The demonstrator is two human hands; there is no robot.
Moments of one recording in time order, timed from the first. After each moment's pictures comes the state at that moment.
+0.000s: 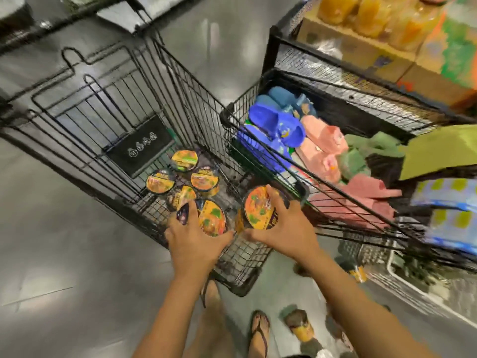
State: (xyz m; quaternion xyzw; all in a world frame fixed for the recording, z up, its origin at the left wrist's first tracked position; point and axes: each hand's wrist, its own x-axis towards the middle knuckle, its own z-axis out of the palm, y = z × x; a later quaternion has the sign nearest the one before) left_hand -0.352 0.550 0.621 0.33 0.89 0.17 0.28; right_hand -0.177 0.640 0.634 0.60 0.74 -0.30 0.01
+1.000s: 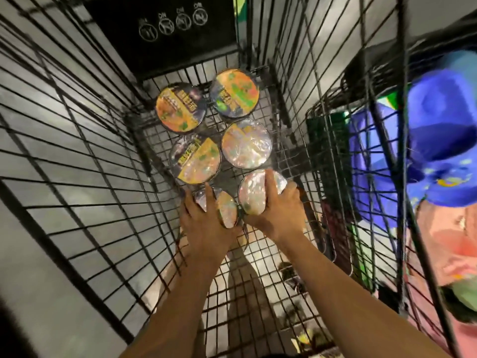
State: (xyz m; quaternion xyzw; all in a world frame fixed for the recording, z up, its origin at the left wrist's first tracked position) left_hand -0.360 0.649 0.362 0.14 0.94 0.08 0.29; right_hand -0.298 0.801 0.370 0.38 0.84 -0.22 0.31
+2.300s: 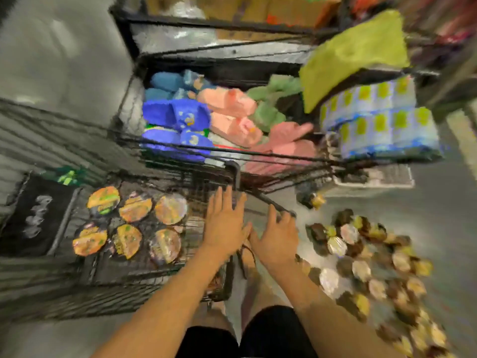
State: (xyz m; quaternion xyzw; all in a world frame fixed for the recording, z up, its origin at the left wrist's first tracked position) left_hand -0.235 0.638 0.581 0.84 0.50 -0.07 0.19; right_hand -0.121 0.573 0.578 0.85 0.49 -0.18 0.00
